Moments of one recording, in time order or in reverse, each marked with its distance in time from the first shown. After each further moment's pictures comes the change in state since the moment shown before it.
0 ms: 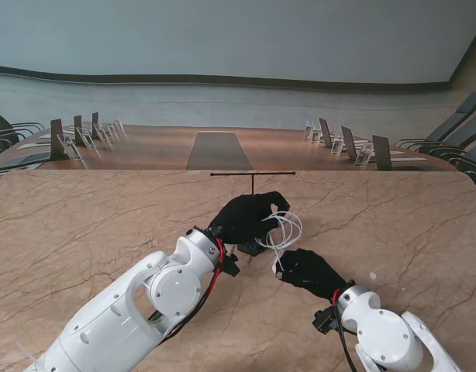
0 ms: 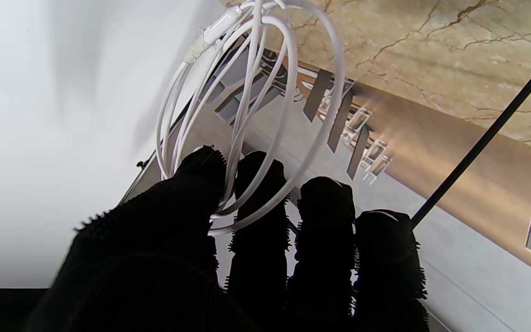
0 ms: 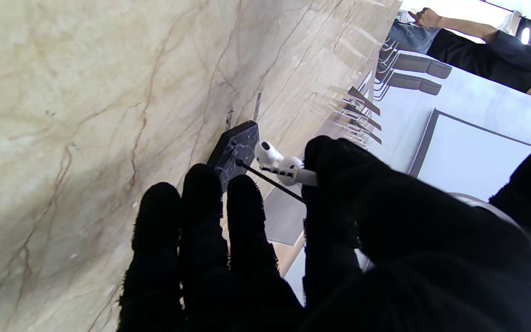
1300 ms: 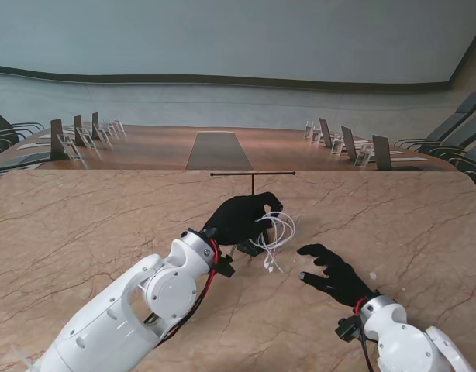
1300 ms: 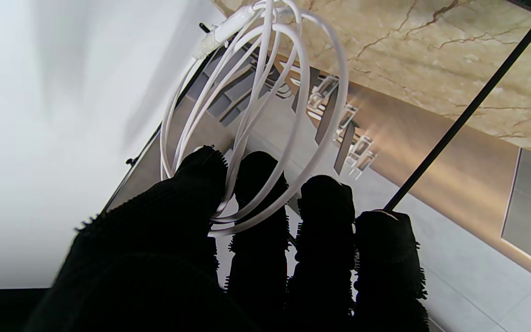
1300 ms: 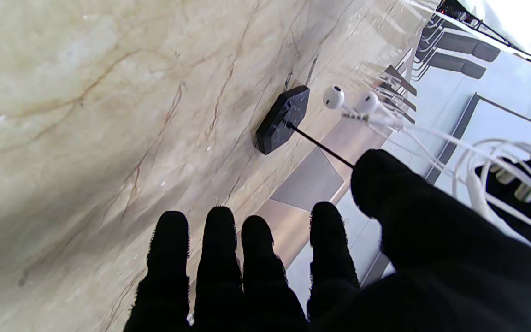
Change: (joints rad) left arm 0.030 0.006 -0.027 -0.007 0.017 0.008 0.006; right arm -0.106 -0.002 0.124 -0.018 -0.090 -0.040 -0.033; left_hand 0.001 0.000 -0.002 0.000 0.000 0.005 0.003 -0.012 0.000 0.001 0.000 0.000 -0.014 0.001 -0.009 -0.010 -0.002 0.000 0.000 -0.012; right_hand -0.116 0.126 -0.195 0.059 -0.593 0.003 -0.239 -0.365 -0.182 -0.166 -0.701 -0.224 -0.250 -0.213 -0.581 -0.224 -0.178 -0.149 -0.510 -0.070
